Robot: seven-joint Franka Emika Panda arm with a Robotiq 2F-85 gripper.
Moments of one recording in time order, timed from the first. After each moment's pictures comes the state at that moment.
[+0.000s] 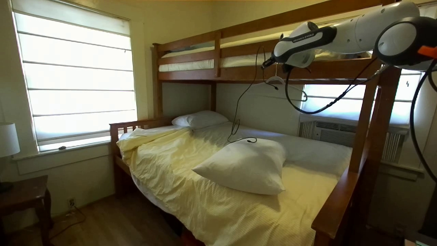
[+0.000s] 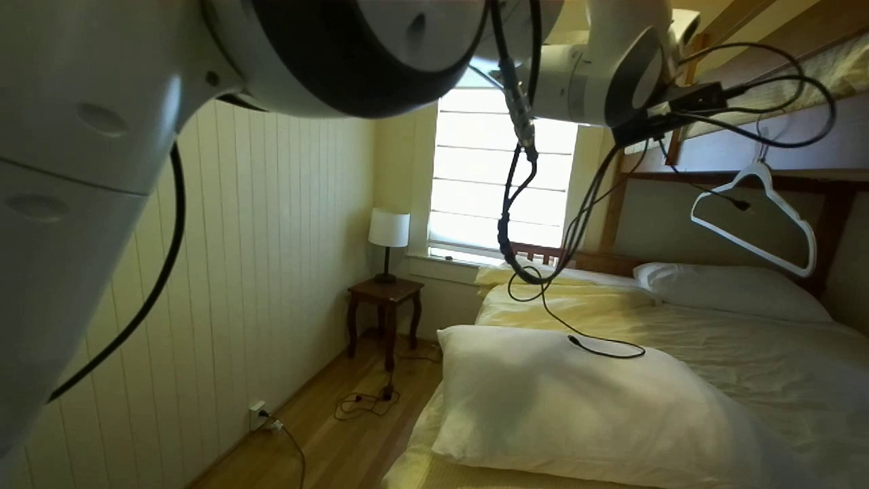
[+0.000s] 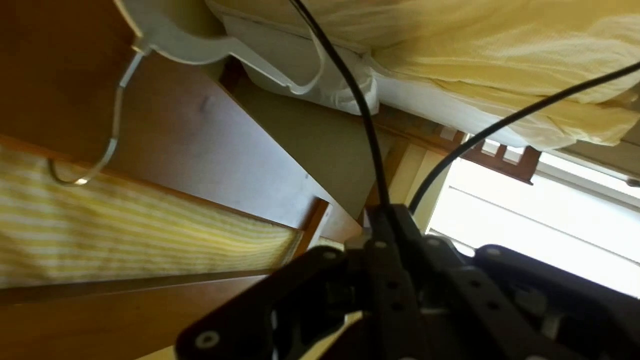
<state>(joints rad) -0.54 0.41 0.11 -1.25 0.05 2.86 -0.62</state>
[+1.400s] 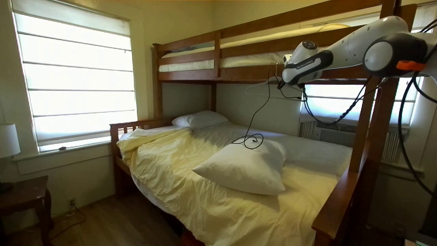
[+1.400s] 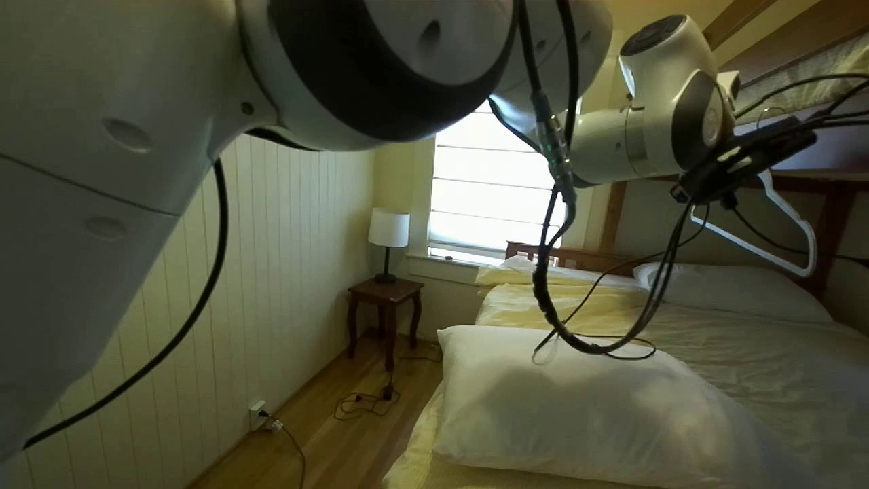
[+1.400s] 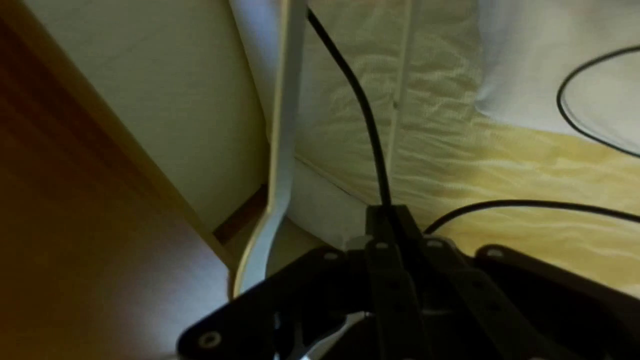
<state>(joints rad) -0.48 0.50 -0.15 -1.28 -0.19 2.78 -0.64</state>
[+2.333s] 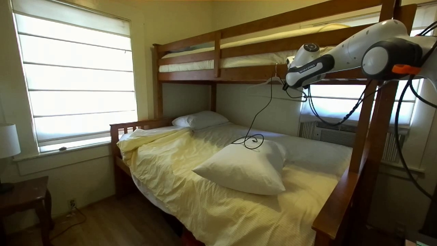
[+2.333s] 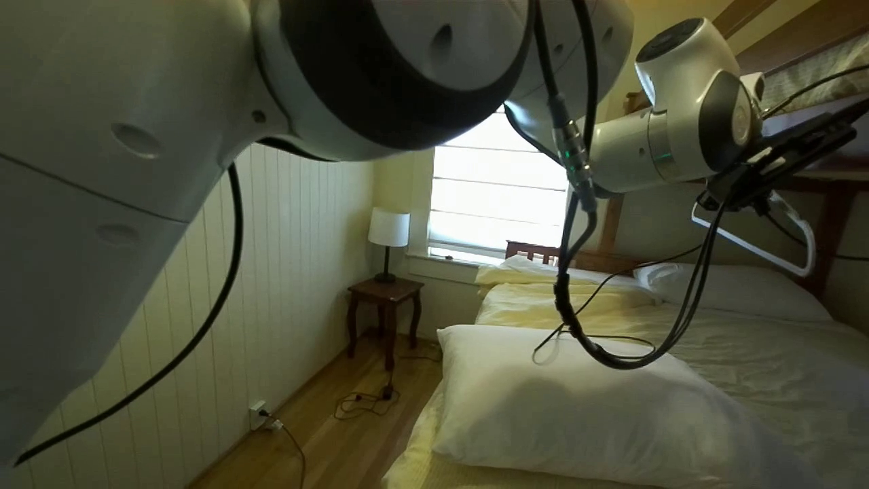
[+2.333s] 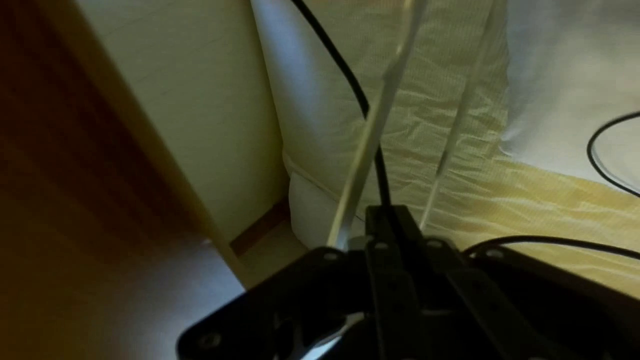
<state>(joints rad) -0.49 0.52 -0.18 -1.25 -0.24 2.77 -0.64</state>
